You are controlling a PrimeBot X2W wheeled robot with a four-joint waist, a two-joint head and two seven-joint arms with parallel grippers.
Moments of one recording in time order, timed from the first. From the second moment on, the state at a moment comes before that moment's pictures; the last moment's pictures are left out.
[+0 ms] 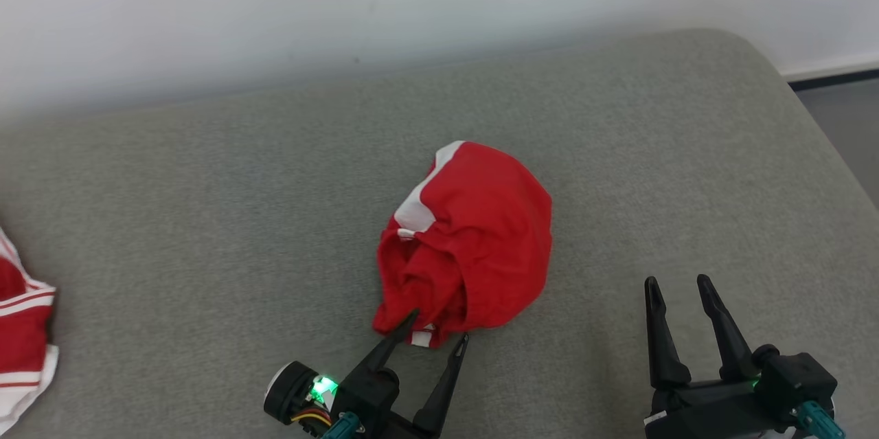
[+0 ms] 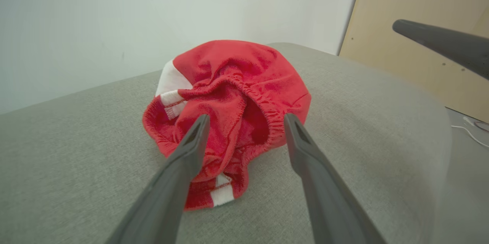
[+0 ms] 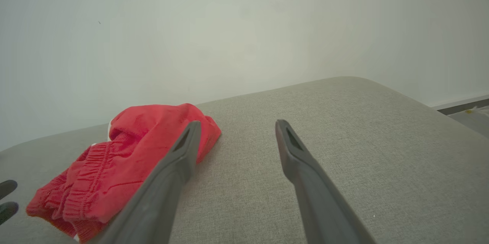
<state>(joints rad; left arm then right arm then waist) -0.24 0.07 -0.50 0.37 -0.15 -0.13 -0.26 -0.05 -0.05 0.05 0.15 0.23 0.13 -0.26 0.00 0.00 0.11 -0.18</state>
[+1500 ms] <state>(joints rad) -0.28 0.23 -0.53 0.19 -0.32 -0.02 -0.25 -0.03 -0.05 0.03 0.16 0.22 0.13 -0.26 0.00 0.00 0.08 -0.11</state>
